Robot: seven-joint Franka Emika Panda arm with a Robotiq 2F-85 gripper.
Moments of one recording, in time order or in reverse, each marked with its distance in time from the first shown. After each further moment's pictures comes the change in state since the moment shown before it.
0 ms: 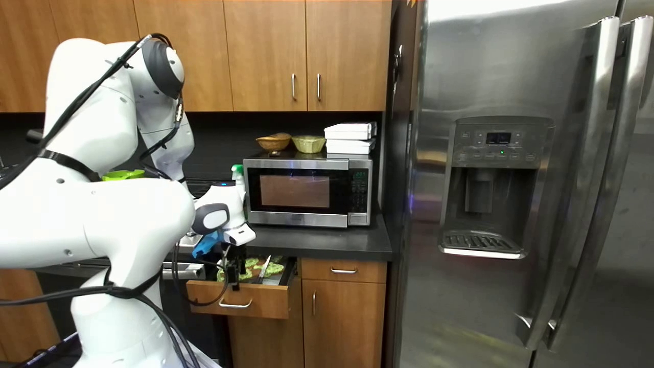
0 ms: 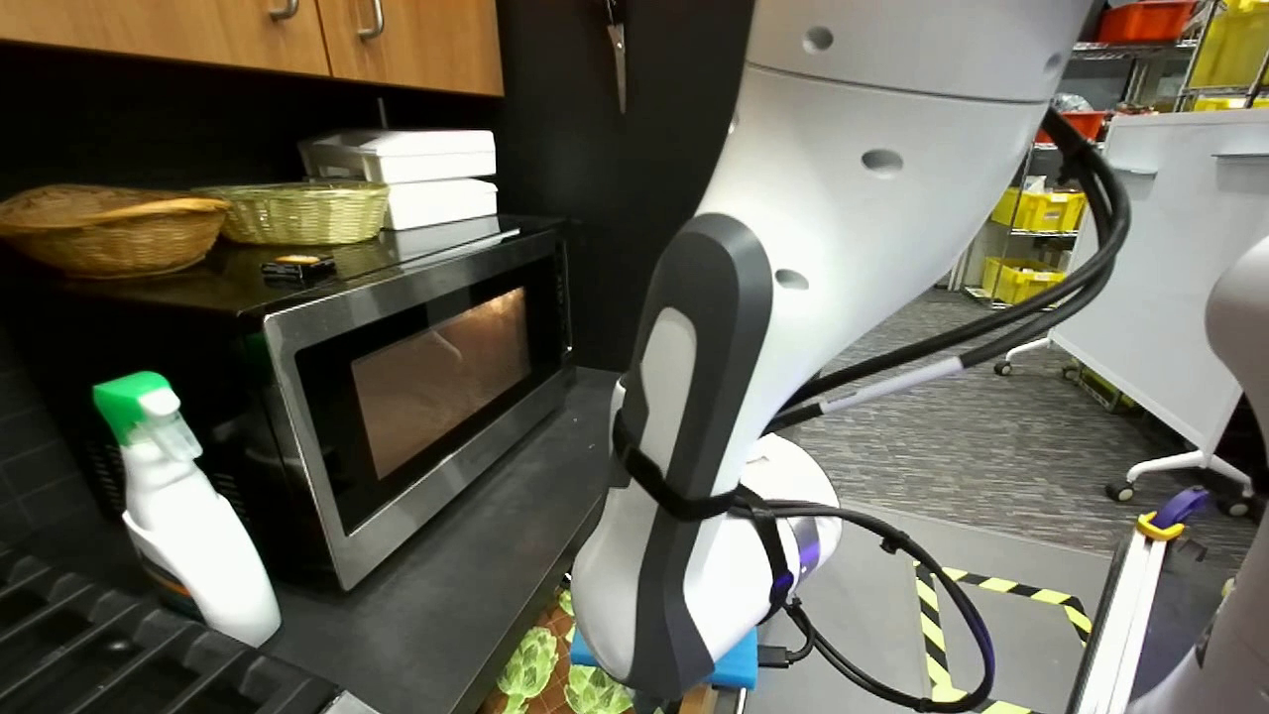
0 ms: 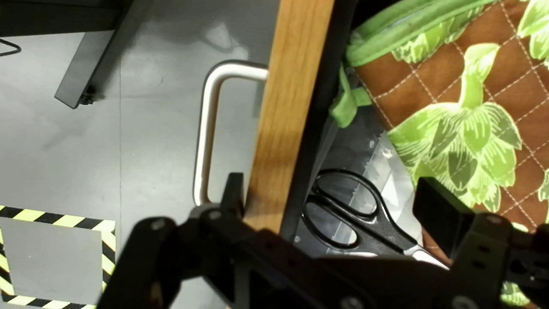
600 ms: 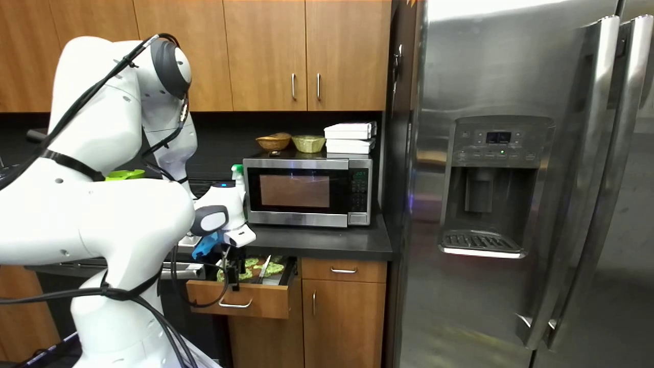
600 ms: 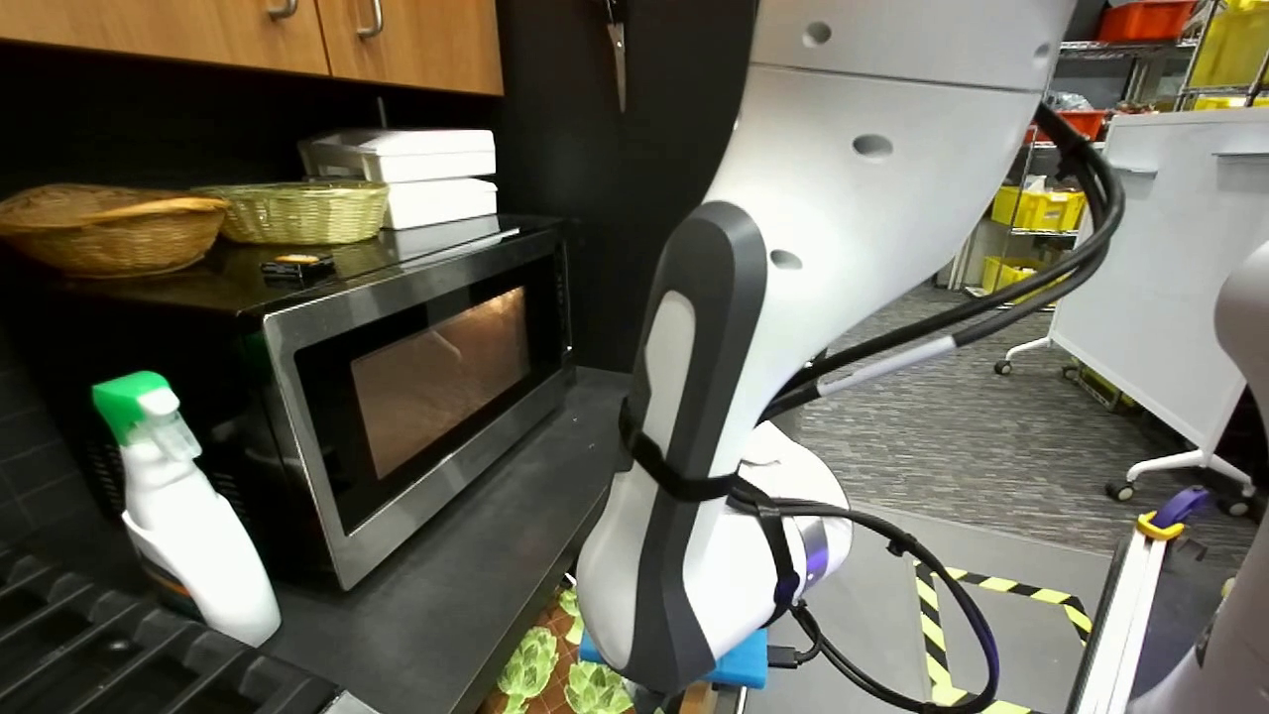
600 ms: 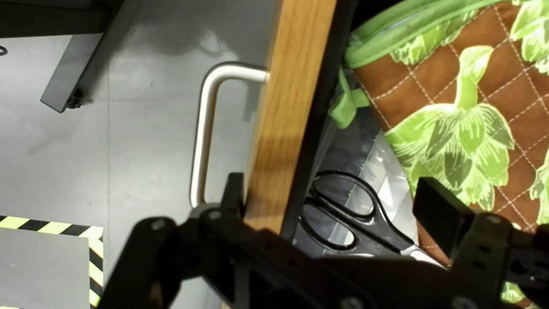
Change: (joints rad) arm -0.096 -0.017 0.096 -0.017 0.047 0.064 -0.068
